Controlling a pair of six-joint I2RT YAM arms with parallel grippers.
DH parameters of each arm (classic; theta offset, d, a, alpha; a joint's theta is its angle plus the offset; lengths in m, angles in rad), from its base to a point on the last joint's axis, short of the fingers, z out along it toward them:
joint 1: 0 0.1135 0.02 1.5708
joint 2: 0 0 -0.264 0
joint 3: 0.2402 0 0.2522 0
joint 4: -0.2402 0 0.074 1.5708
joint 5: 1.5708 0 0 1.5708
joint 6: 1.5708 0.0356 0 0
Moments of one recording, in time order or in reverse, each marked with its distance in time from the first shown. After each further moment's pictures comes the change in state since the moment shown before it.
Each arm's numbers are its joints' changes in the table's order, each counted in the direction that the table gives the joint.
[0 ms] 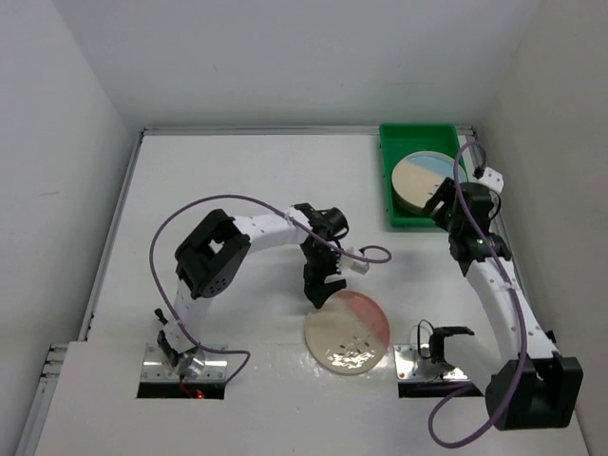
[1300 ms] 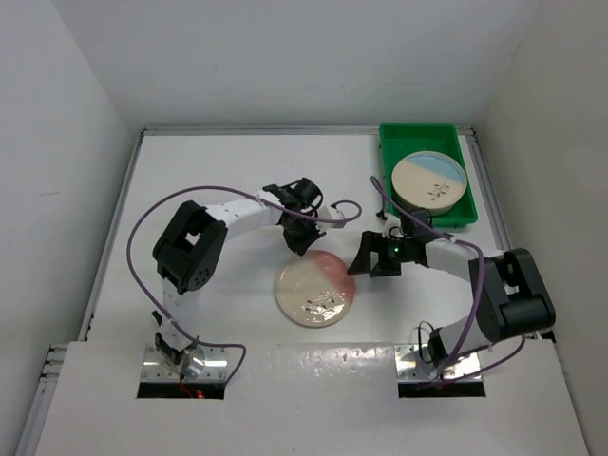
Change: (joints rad) left arm 0.169 0.082 -0.062 0.223 -0.306 -0.201; right arm 0.193 -0.463 -0.179 0.081 -0.858 -0.200
